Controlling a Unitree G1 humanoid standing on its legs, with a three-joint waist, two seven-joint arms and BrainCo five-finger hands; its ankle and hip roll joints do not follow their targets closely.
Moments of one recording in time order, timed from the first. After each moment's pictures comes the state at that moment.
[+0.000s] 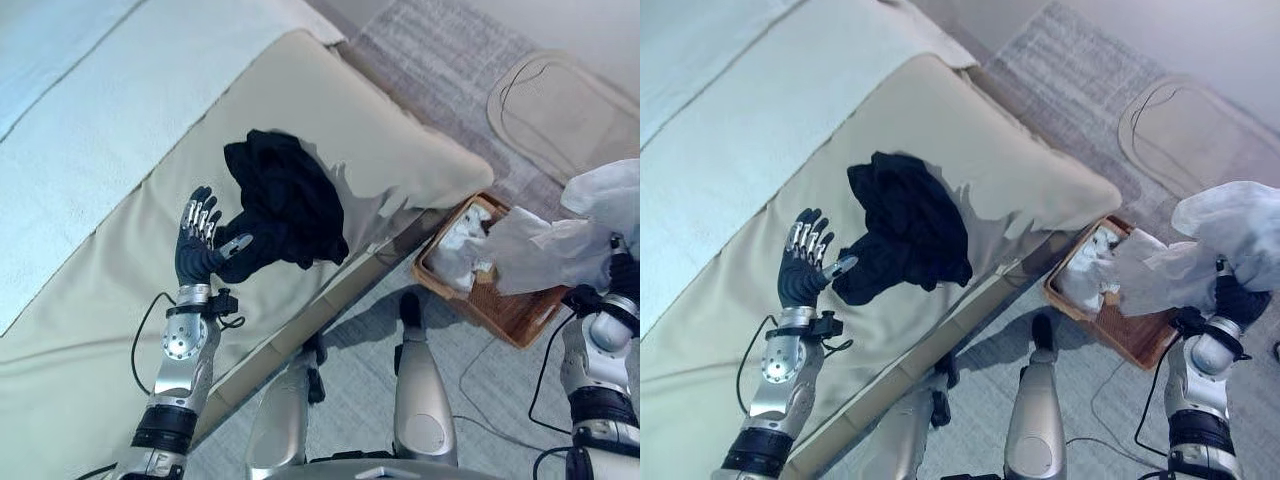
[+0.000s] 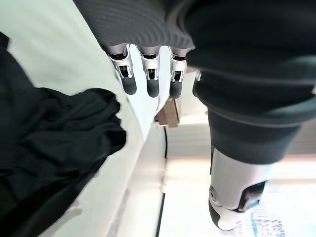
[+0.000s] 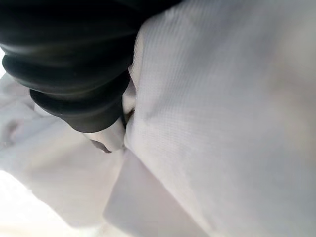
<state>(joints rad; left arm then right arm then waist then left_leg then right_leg) -0.12 0.33 -0.06 0.13 -0.37 -0.47 0.17 -0.27 -0.53 -0.28 0.67 0.41 -0.45 -0.43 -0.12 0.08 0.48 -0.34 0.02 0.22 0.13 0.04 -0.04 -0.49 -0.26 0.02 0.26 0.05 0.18</state>
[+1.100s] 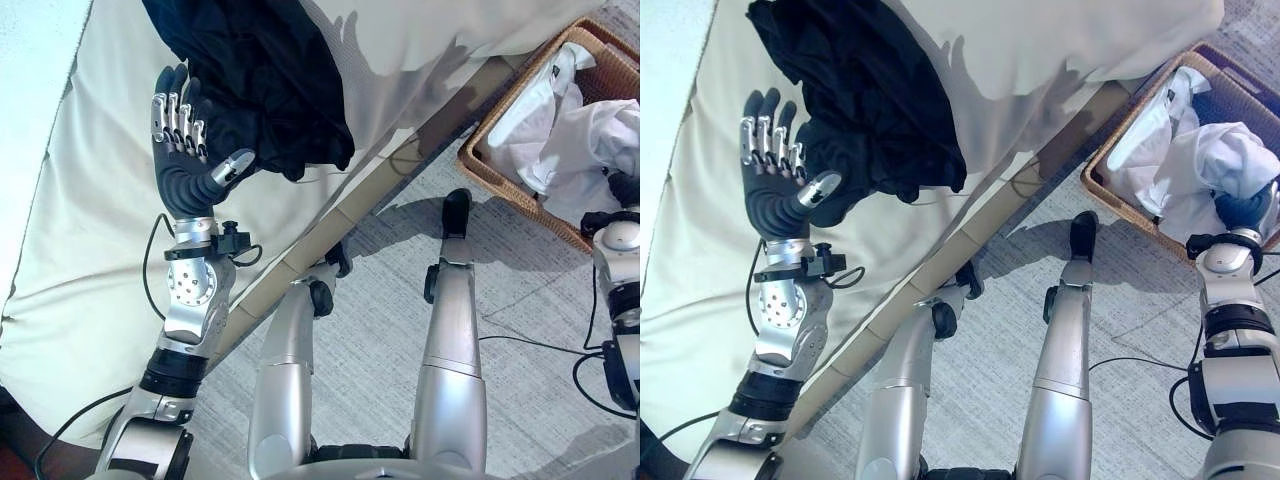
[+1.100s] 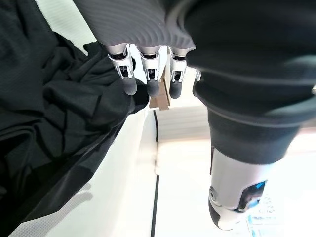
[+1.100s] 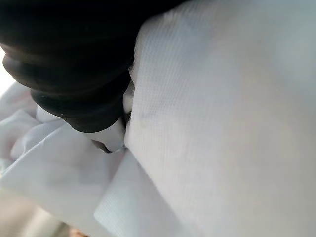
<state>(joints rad) -0.36 0.37 -0.14 -0.06 -0.39 -0.53 0.31 -0.82 -0.84 0.10 1.15 0.13 -0.21 -0.48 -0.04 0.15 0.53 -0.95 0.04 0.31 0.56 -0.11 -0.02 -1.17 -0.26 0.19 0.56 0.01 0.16</state>
